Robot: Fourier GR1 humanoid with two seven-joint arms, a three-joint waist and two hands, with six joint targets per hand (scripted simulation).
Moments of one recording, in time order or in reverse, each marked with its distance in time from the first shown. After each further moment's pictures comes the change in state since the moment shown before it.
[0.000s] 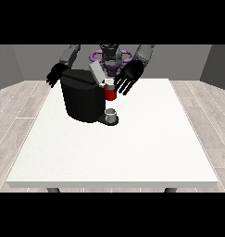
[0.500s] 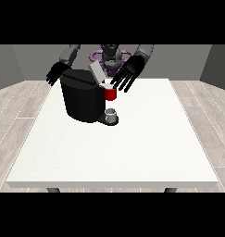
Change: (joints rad) left arm 0.020 -0.021 -0.020 -0.007 -0.029 -0.026 0.015; right arm 0.034 -0.009 -0.009 0.029 -0.001 0.004 -0.007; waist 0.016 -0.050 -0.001
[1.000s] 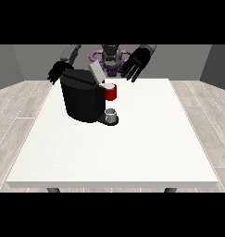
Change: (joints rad) left arm 0.059 -0.058 0.016 -0.032 0.024 -0.022 0.020; right arm 0.057 0.001 -0.025 0.050 -0.018 0.006 -0.042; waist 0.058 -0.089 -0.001
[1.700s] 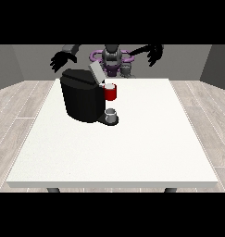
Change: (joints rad) left arm 0.300 -0.218 0.242 -0.022 0.330 0.009 -0.073; right arm 0.174 -0.026 -0.018 -0.027 -0.010 0.016 0.019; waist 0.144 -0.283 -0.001
